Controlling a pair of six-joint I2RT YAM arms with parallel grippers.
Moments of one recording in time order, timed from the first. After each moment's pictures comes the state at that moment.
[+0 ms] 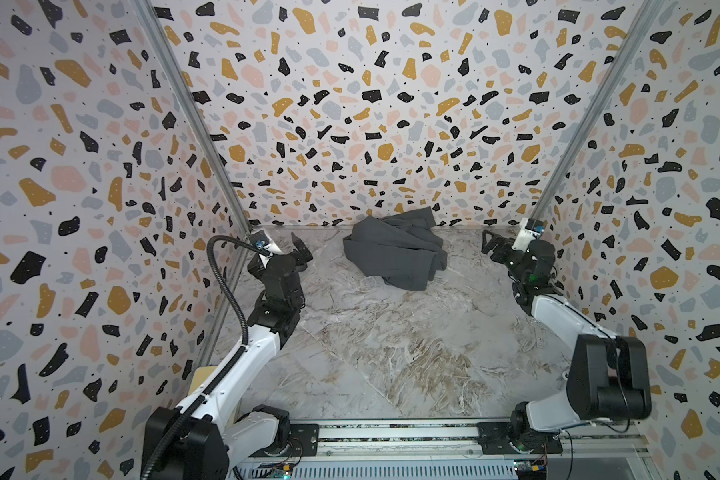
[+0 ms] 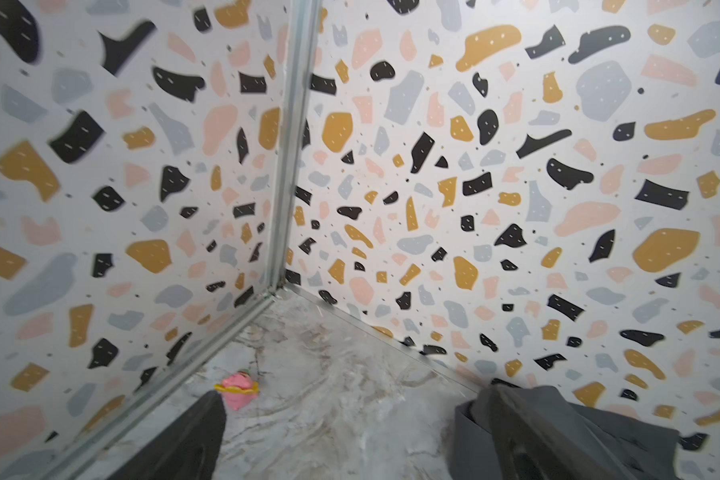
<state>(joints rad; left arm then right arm) -0.26 1.15 0.84 0.19 -0.58 -0.34 0.00 1.57 0.97 0.41 -0.25 0.44</state>
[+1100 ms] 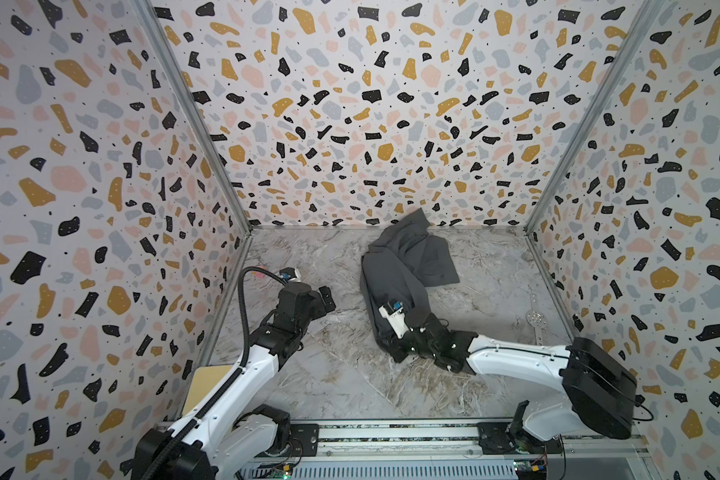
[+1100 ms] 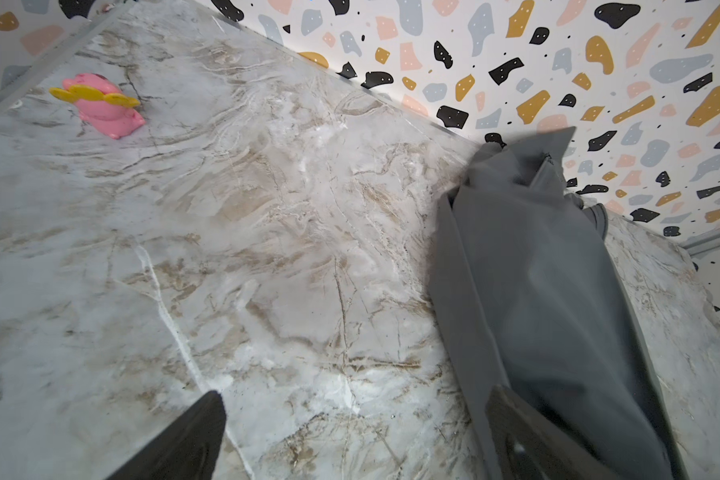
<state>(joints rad) -0.33 1.01 0.64 -0.24 -0.18 -0.56 1.07 1.40 0.73 0.02 -0.06 0.38</state>
